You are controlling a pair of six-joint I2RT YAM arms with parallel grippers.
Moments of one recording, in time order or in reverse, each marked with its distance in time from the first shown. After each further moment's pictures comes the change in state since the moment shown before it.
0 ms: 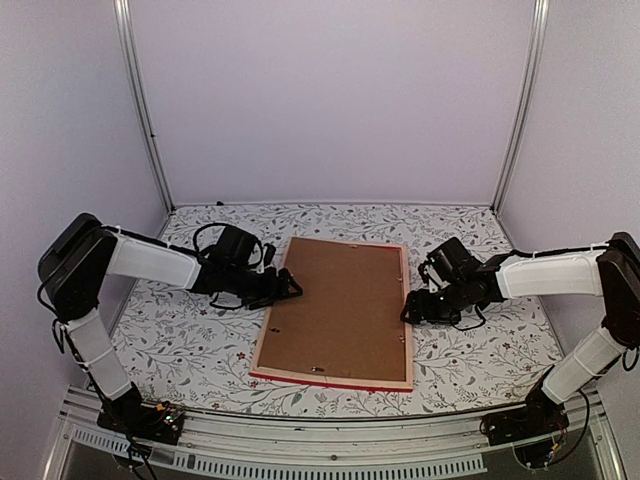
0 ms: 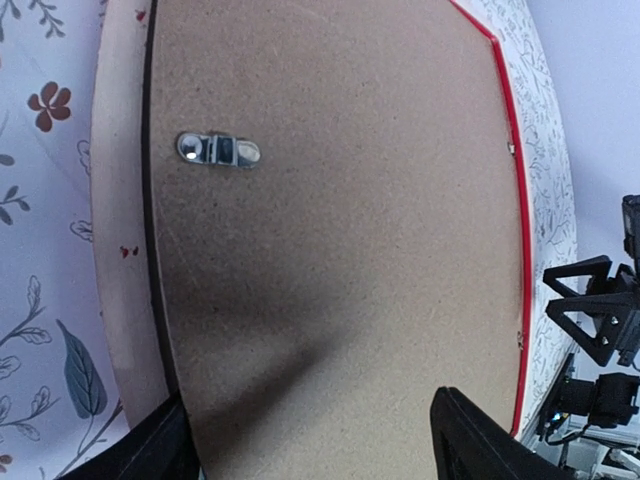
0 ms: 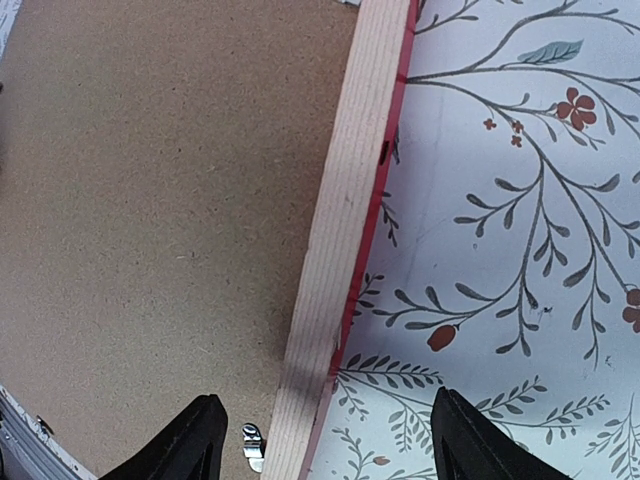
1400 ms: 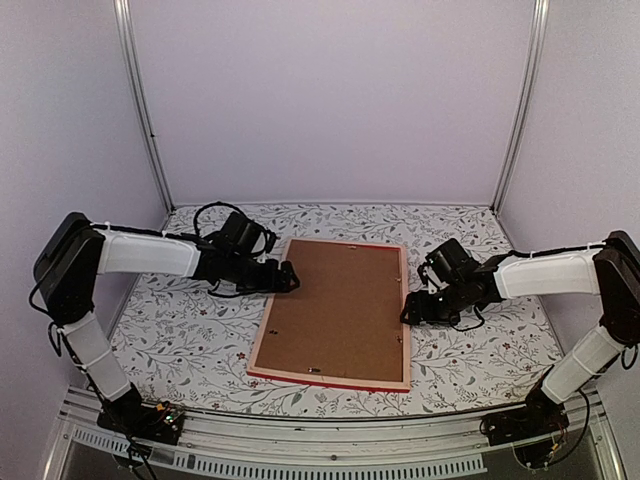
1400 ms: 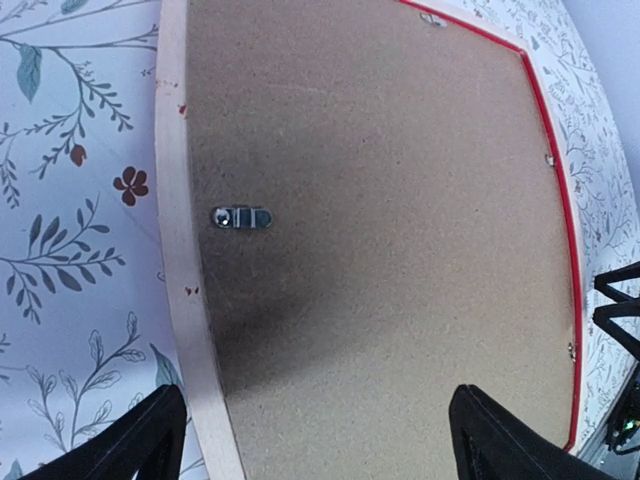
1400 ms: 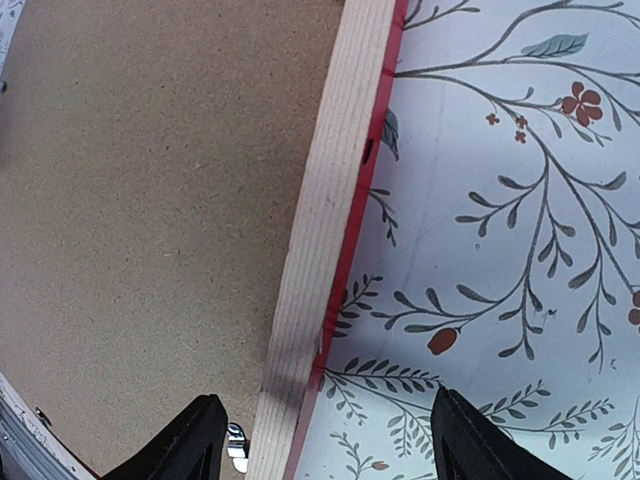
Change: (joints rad) left arm -0.027 -0.046 0.114 -0.221 -0.203 0.160; right arm 0.000 0.014 0.000 0.005 -0.002 0.000
